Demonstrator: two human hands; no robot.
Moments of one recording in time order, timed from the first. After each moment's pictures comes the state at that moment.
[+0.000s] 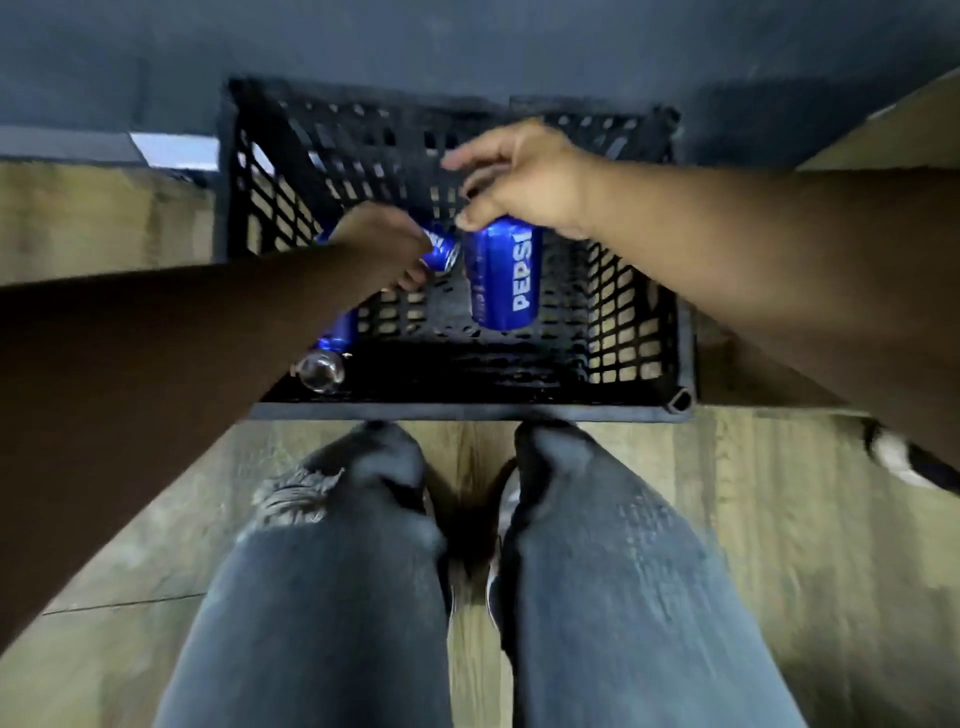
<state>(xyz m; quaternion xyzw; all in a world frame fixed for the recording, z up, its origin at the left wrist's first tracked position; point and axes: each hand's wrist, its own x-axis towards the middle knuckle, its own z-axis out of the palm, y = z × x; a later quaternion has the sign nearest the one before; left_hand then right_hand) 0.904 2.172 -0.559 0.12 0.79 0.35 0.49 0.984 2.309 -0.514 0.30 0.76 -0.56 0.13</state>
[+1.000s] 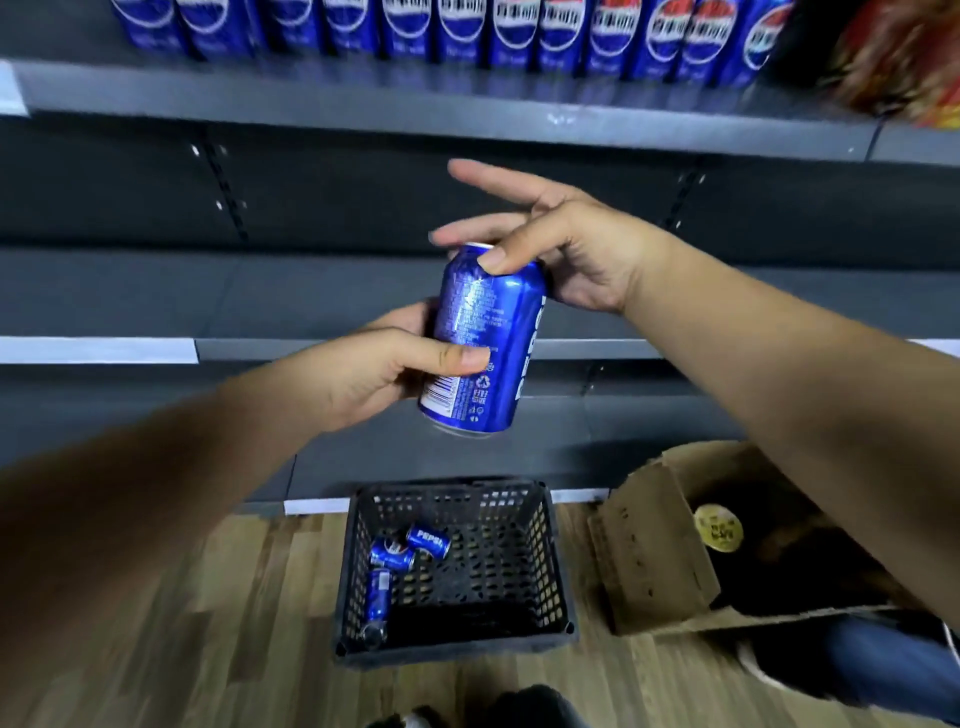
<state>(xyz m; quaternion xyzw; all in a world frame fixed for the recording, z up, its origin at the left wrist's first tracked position) 0.899 2.125 0.057 0.37 0.52 0.55 0.54 0.989 2.282 0.118 0.08 0.67 -0.74 -0.03</state>
